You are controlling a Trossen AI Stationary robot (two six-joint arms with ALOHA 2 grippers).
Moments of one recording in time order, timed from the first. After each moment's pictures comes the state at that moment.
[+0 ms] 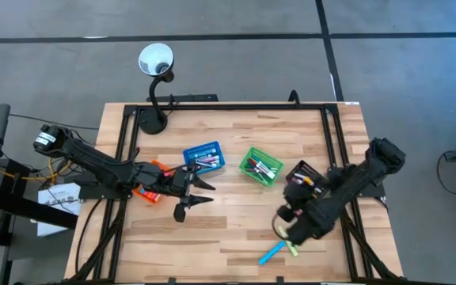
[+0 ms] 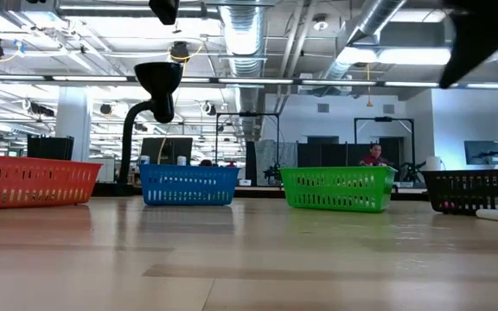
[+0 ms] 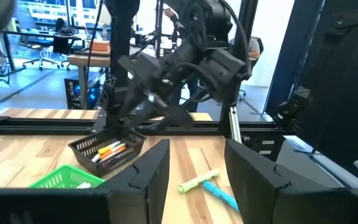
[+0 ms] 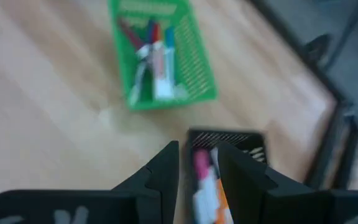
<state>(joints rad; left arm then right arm) -0.36 1.22 0.63 0.58 -0.17 -0.06 0.68 1.68 1.29 -1.53 0.69 1.46</state>
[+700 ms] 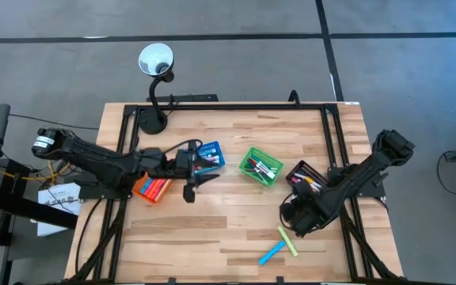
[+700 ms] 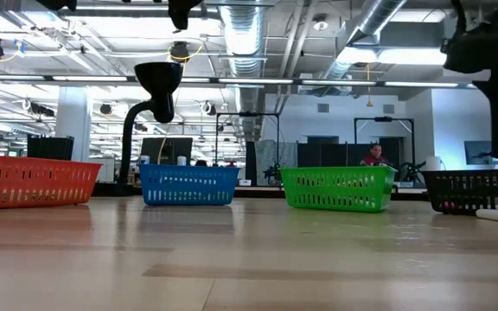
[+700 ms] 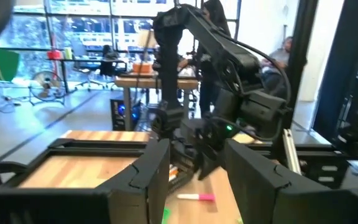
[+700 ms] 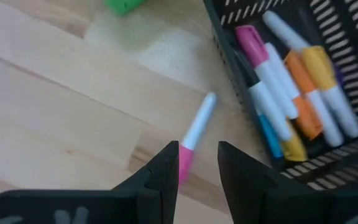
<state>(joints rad) -0.20 1.22 0.66 0.62 -0.17 0.03 0.67 1.53 0.95 -1.10 0.33 1.78</state>
